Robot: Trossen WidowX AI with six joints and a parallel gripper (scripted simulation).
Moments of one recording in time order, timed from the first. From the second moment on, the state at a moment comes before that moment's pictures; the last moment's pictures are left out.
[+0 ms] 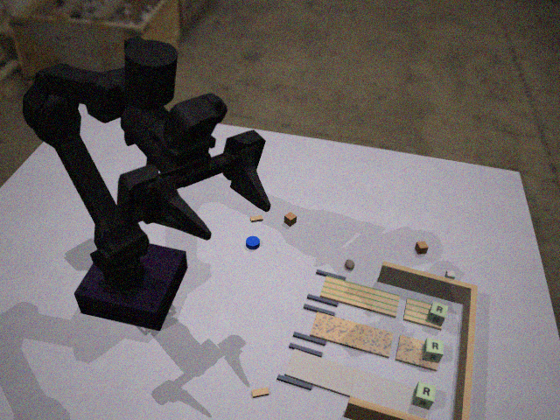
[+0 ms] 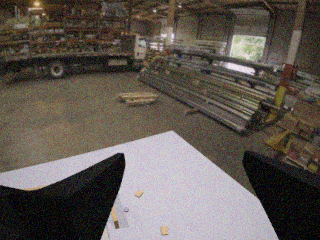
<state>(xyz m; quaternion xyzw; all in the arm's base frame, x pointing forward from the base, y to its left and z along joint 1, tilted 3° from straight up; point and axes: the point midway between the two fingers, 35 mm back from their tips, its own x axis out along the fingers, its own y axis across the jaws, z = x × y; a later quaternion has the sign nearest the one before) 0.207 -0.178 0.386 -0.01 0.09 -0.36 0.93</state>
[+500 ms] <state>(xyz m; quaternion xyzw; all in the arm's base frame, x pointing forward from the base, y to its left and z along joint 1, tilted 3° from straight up) 0.305 -0.053 0.208 0.02 0.25 -0.07 0.97</state>
